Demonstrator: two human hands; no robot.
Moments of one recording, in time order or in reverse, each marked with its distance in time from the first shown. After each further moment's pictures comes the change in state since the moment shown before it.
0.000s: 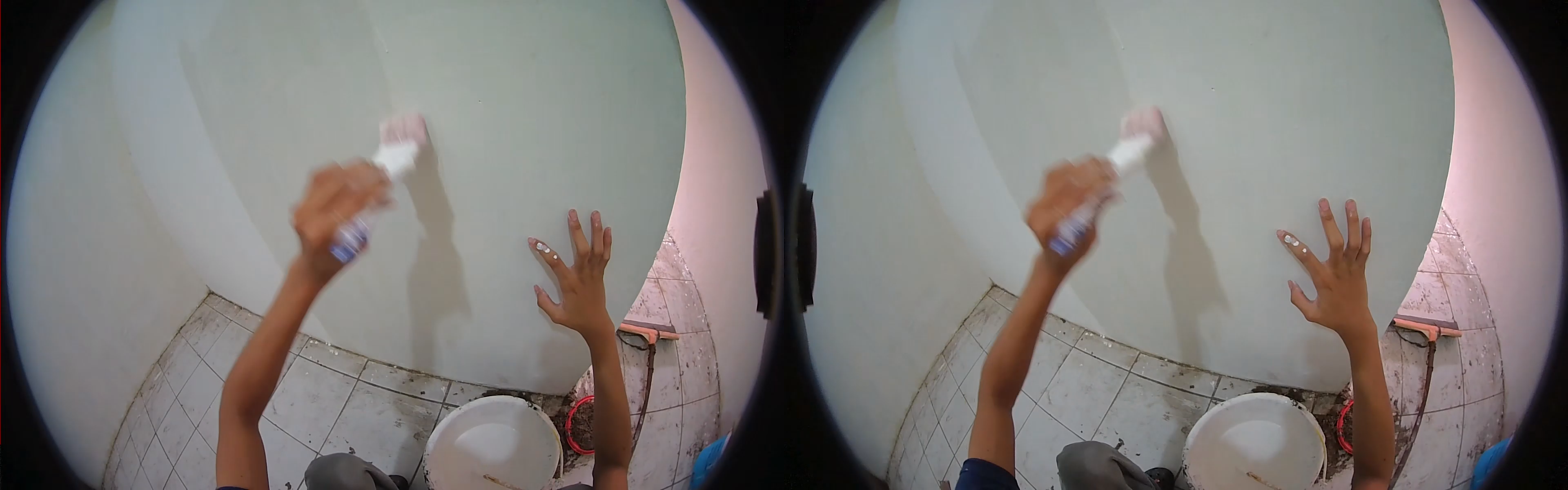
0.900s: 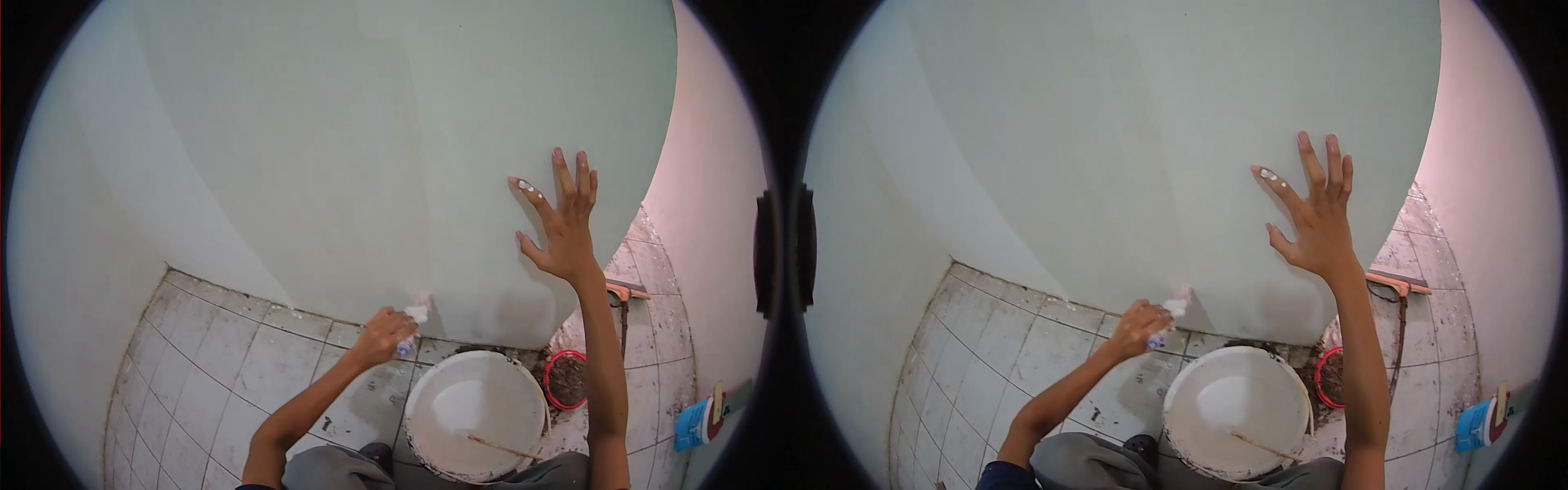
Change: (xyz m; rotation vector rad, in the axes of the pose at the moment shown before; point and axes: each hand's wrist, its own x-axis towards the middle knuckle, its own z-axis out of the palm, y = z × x) left_hand -0.273 0.187 0.055 -0.431 -0.473 -0.313; right_hand -0.002 0.001 0.002 -0.056 -0.039 -0.047
